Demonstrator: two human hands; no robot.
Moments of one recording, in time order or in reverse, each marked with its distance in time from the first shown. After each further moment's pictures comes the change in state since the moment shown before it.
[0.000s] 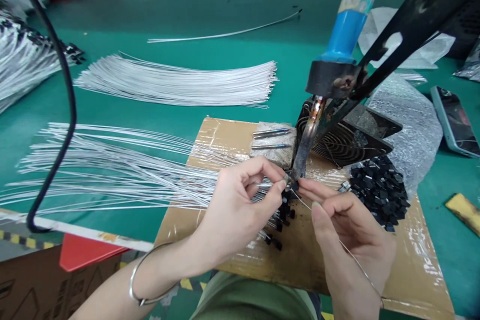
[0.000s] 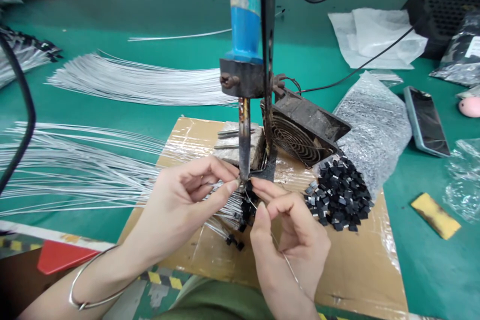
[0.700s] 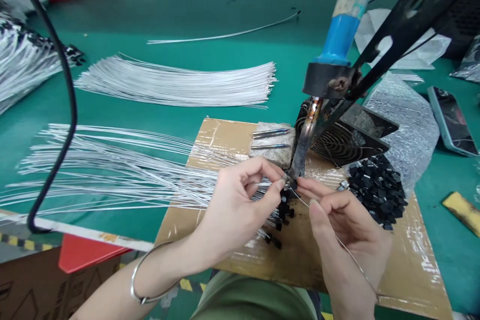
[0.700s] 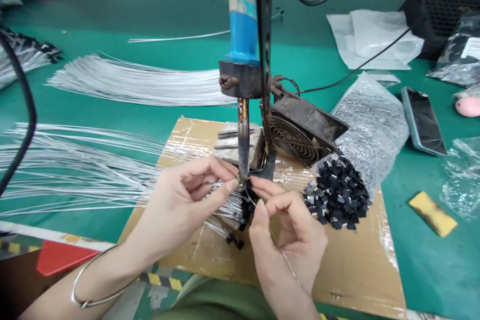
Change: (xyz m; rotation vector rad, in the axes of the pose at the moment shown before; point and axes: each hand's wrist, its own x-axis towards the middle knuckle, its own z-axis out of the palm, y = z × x) left_hand -0.001 0.000 -0.001 0.023 0.001 -0.011; right_hand -0.001 0.001 0.001 0.018 0.005 0.020
